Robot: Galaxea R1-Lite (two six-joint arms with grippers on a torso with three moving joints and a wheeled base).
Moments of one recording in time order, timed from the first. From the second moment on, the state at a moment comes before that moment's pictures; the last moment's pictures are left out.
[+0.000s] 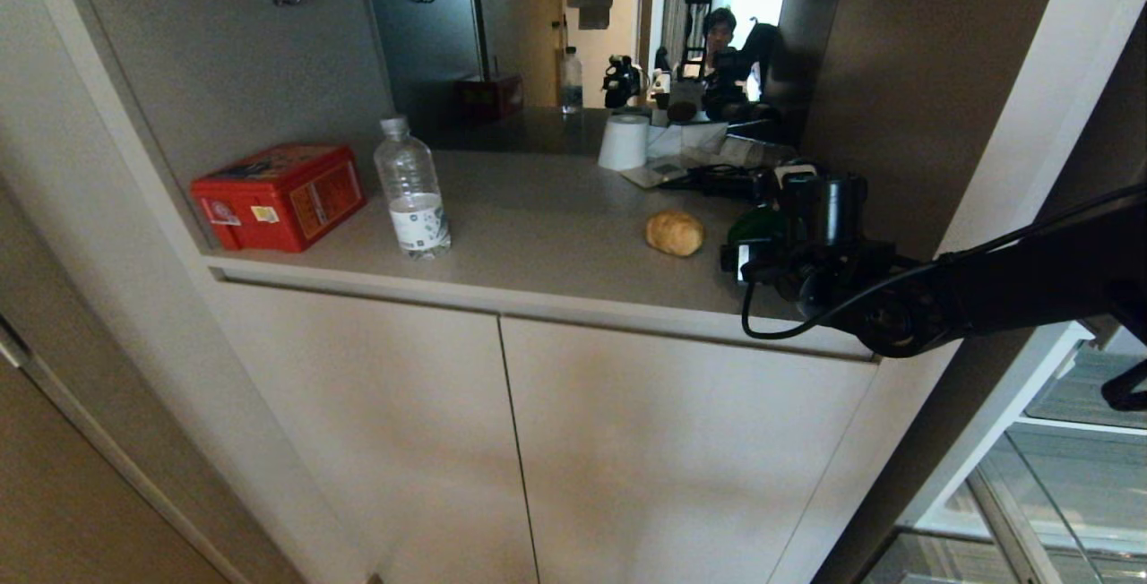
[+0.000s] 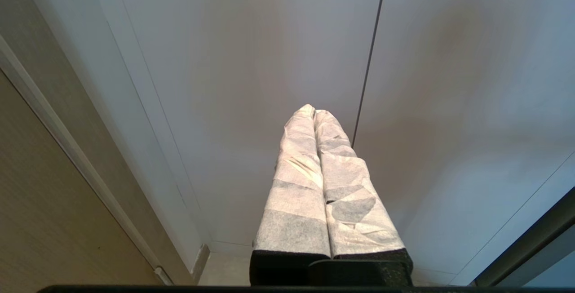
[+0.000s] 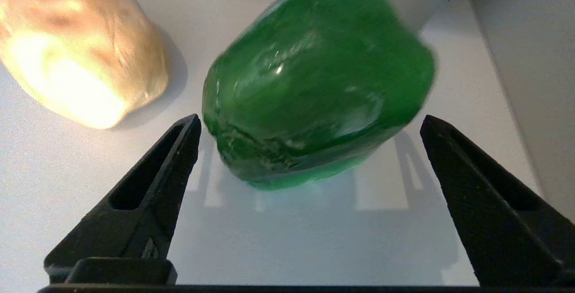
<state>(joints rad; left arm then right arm) 0.00 0.00 0.00 -0.03 0.00 0.00 0.37 2.10 -1.36 -0.52 -0.48 0.03</state>
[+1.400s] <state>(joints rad) 0.00 0.00 0.00 -0.03 0.00 0.00 0.32 2.17 -1.41 -0.56 -0.47 0.02</state>
